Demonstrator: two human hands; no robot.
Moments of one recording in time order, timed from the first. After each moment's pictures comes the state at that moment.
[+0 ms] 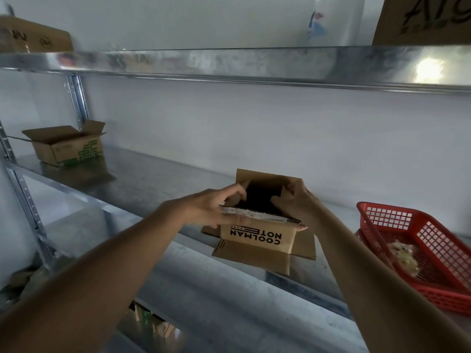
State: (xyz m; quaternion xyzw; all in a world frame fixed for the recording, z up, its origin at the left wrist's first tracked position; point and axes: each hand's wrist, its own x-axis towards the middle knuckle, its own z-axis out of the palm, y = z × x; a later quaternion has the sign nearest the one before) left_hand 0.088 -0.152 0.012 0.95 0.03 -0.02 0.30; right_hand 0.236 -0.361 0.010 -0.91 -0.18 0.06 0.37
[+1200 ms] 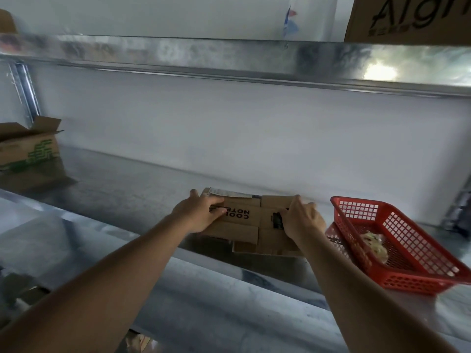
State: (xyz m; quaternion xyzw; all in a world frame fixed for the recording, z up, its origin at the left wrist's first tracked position) left_hand 0.152 -0.150 -0.040 0.98 0.15 0.08 0.13; right_hand 0.246 -0.393 -0.034 -0.98 -0.08 -0.09 0.14
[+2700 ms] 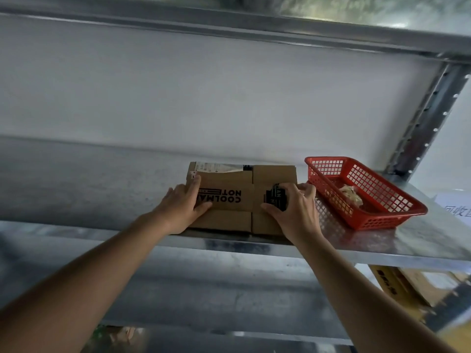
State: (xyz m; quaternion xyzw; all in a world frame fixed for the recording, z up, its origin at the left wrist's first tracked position) left_hand 0.160 -0.125 -0.086 0.99 0.00 0.02 0.13; right_hand 0.184 -0.415 -0.079 -0.94 -0.05 -0.17 0.29
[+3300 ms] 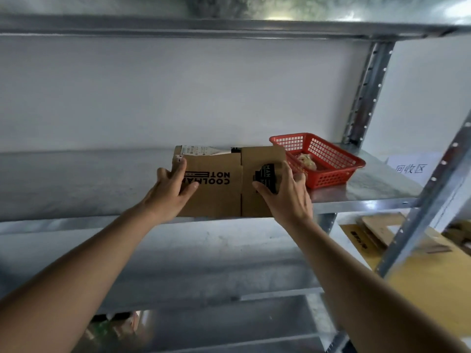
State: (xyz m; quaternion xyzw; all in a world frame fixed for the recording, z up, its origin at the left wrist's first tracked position) left_hand 0.098 -0.167 -0.061 0.97 -0.01 0.11 0.23; right_hand 0.107 -0.457 -0.077 -0.92 0.02 -0.22 0.33
